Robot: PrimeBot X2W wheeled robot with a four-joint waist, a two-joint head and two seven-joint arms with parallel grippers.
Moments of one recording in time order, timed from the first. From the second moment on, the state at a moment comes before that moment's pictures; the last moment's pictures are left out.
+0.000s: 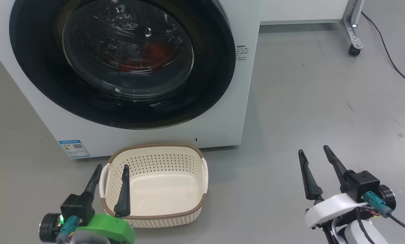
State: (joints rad) left arm -0.05 0.10 -0.29 0.22 -0.41 0.03 -0.25; right arm -0.04 -0.16 0.27 0.22 0.33 -0.04 -0.25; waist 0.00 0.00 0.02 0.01
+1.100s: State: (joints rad) left arm -0.07 0.08 -0.28 0.21 -0.39 0.03 -0.25; right arm -0.04 -0.09 0.17 0.21 0.46 0.02 -0.25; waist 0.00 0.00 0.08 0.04
